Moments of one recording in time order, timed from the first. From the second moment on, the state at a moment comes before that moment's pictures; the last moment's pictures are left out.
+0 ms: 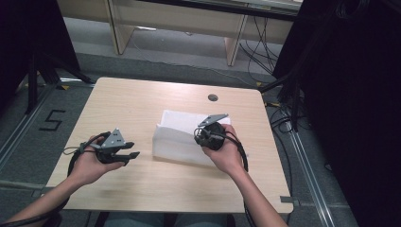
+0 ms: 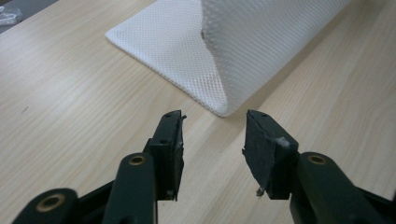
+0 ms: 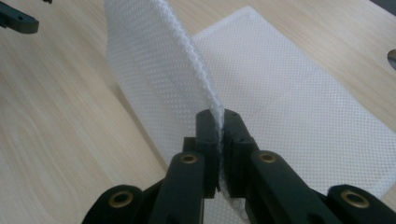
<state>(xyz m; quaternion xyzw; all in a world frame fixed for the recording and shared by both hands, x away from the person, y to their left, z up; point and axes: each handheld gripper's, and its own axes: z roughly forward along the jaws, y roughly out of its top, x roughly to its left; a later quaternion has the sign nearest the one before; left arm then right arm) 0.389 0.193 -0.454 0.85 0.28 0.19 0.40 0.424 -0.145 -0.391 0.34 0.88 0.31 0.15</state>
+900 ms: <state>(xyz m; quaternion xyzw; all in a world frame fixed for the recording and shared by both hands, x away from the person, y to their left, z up) 0.375 0.201 -0.469 0.86 0.29 0.17 0.38 0.384 -0.148 -0.418 0.32 0.89 0.30 0.12</state>
